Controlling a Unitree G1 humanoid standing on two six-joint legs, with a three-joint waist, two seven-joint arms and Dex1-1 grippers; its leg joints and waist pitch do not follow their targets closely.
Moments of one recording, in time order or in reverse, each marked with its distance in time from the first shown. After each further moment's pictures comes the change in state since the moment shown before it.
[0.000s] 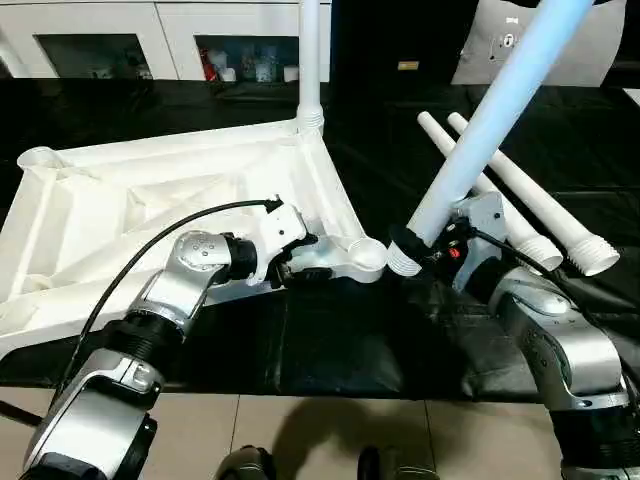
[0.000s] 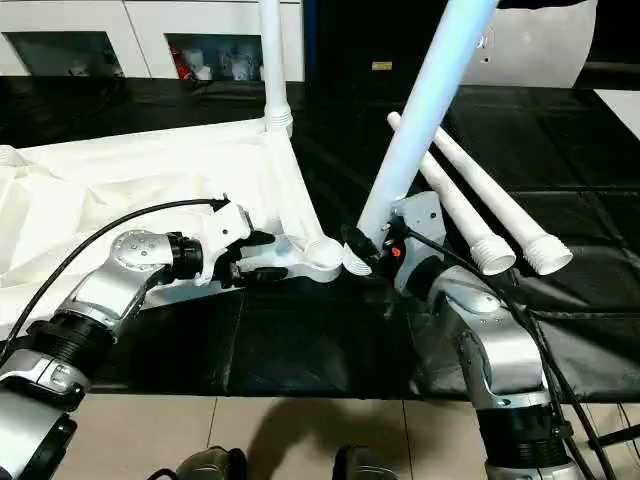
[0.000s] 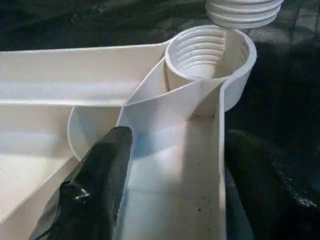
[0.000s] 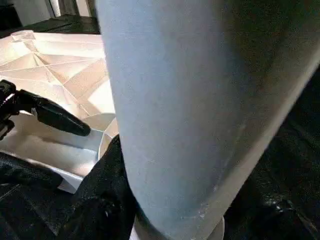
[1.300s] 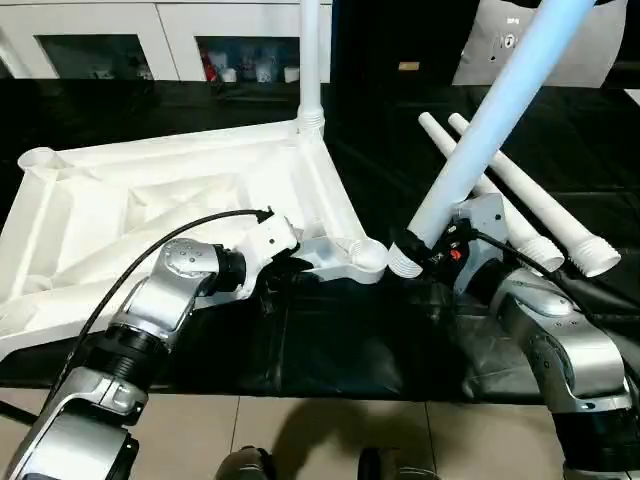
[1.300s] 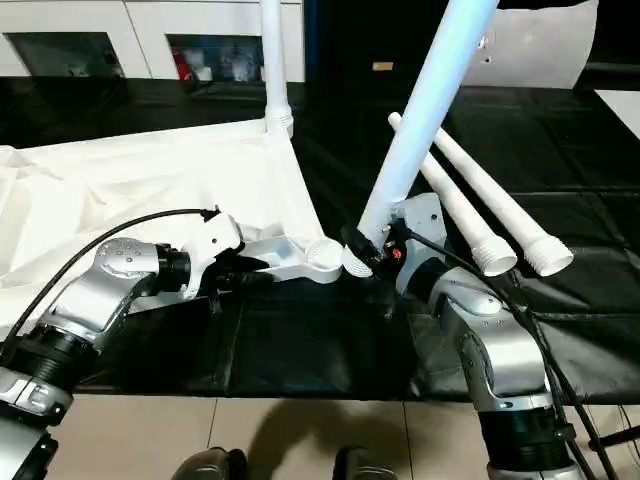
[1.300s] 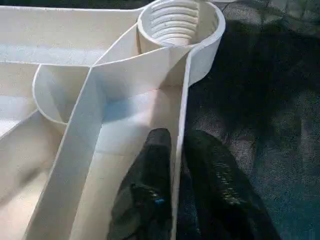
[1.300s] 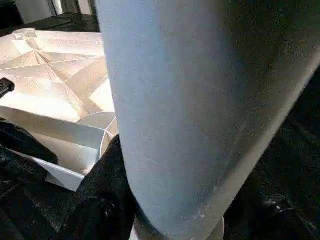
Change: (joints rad) left arm 0.087 0.053 0.009 -0.204 -0.020 0.215 -0.085; right arm 0.006 -0.006 0.000 -0.014 0.000 0.013 0.008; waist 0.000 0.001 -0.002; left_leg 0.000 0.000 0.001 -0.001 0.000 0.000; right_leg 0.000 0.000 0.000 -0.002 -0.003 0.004
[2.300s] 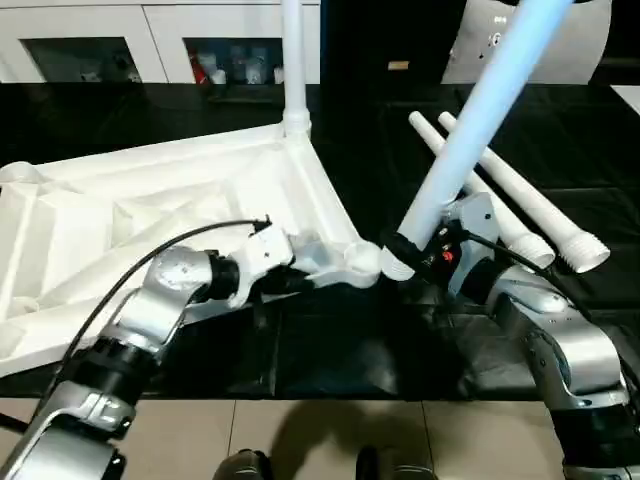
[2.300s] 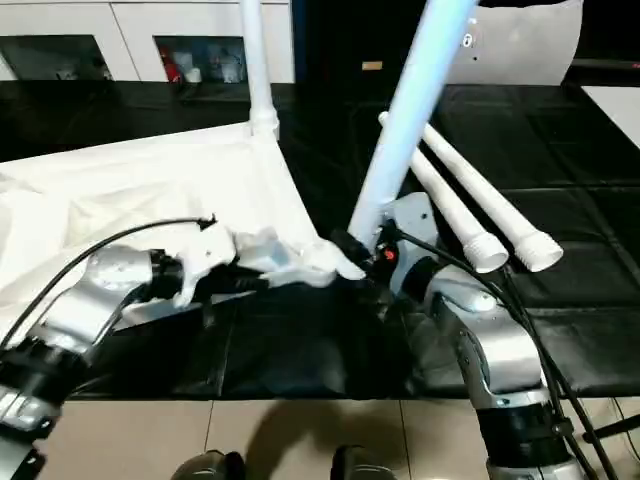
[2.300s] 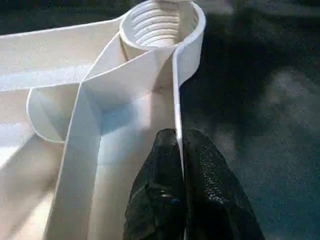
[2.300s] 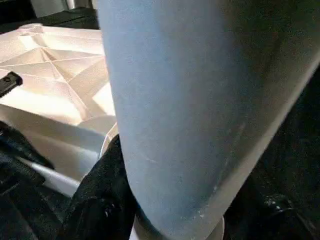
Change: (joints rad) left arm 0.069 0.052 -0.013 -0.044 0.026 -0.179 -0.068; right arm -0.027 -0.021 0.036 0.000 -0.001 0.010 0.047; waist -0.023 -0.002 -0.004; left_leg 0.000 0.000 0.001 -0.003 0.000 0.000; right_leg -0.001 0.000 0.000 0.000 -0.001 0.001
